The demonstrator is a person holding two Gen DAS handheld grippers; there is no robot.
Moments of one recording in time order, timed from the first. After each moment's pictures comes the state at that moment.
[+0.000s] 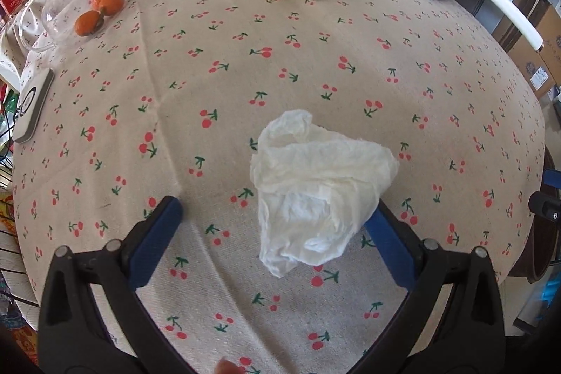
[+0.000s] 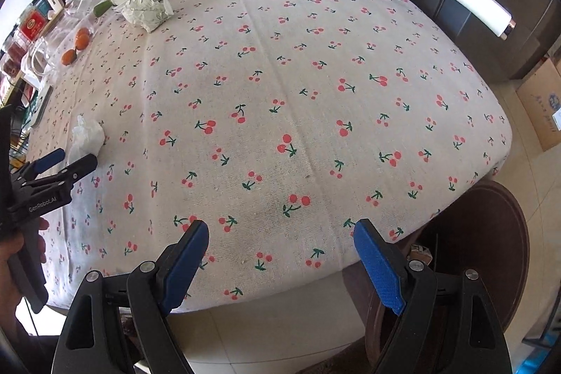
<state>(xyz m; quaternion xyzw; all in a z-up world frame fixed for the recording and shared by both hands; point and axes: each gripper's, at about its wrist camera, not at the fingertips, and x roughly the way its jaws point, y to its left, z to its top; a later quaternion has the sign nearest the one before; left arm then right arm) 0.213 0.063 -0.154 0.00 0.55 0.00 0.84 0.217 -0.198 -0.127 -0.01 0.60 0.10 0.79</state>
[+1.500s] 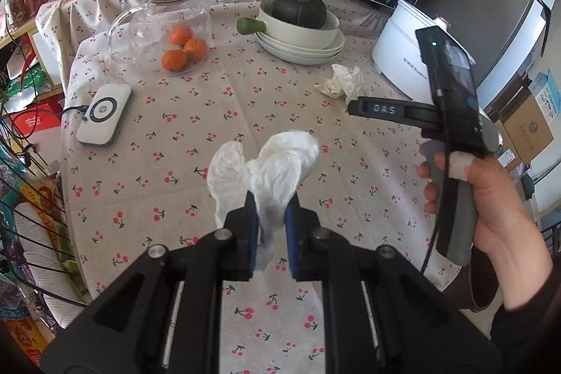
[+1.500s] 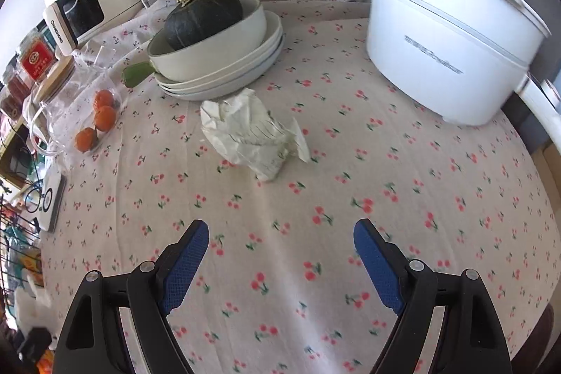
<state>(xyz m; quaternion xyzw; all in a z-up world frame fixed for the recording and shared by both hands) 0.181 0.174 -0.059 -0.13 0.46 -0.01 0.88 0.359 0.014 -0.101 -0.02 0.51 0.13 0.85</state>
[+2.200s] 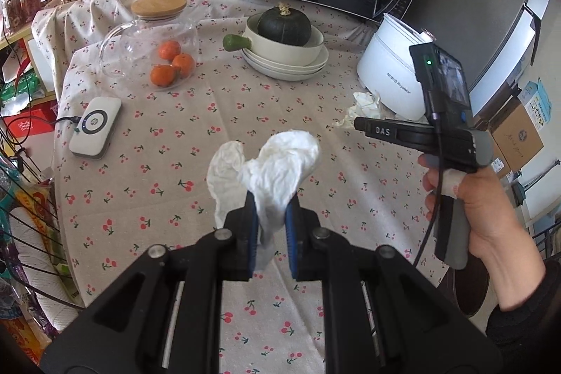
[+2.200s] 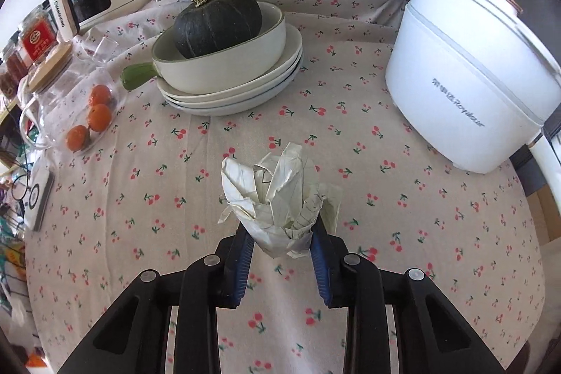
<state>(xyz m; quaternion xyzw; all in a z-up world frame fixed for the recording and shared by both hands) 0.177 0.160 -0.043 -0.13 0.44 -0.03 0.89 0.365 -0.002 -0.086 -0.07 0.50 0.15 0.85</state>
